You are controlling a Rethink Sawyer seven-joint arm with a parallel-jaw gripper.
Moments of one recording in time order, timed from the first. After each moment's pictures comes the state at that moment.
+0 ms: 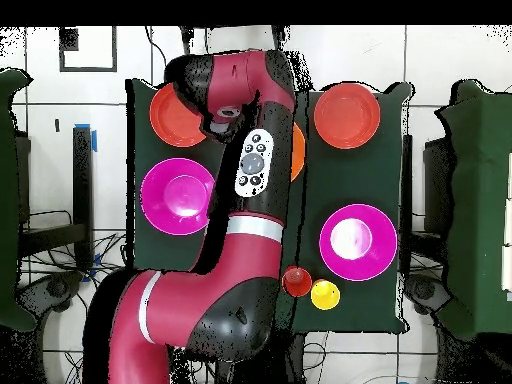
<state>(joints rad) 0.00 0.02 -0.39 0.41 0.02 1.47 1.91</state>
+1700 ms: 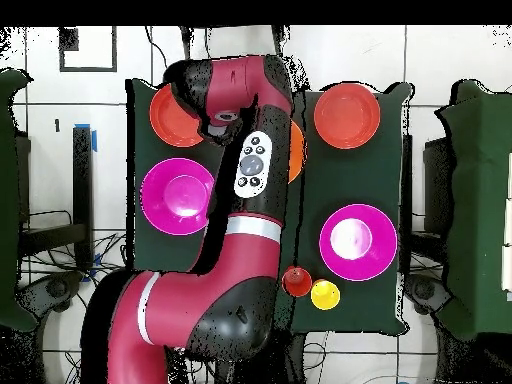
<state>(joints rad) 0.01 0.02 -0.37 0.44 0.02 1.43 1.91</state>
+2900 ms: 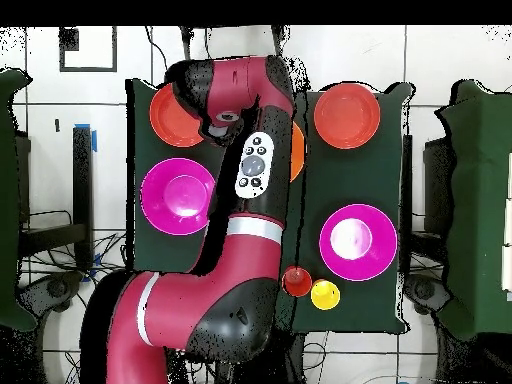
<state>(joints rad) 0.00 0.01 -0.37 0.45 0.02 1.43 1.91</state>
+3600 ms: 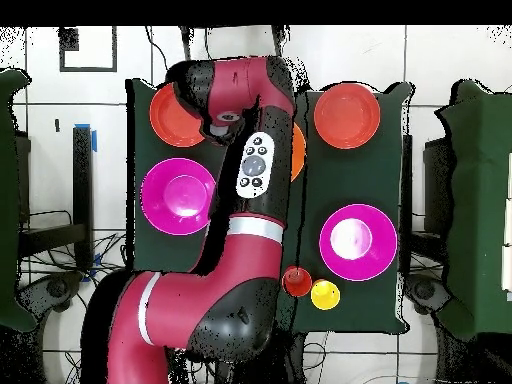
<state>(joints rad) 0.00 0.01 -0.36 0.45 0.02 1.39 1.91</state>
